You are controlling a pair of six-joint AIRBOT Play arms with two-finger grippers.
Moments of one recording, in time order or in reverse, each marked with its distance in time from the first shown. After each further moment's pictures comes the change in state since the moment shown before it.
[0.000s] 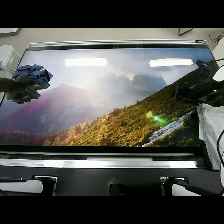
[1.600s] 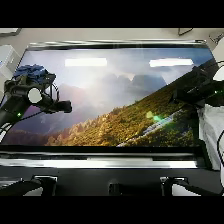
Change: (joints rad) left arm -0.652 0.294 -0.354 0.358 -0.110 0.056; right arm 0.000 0.001 0.000 0.052 0.152 0.031
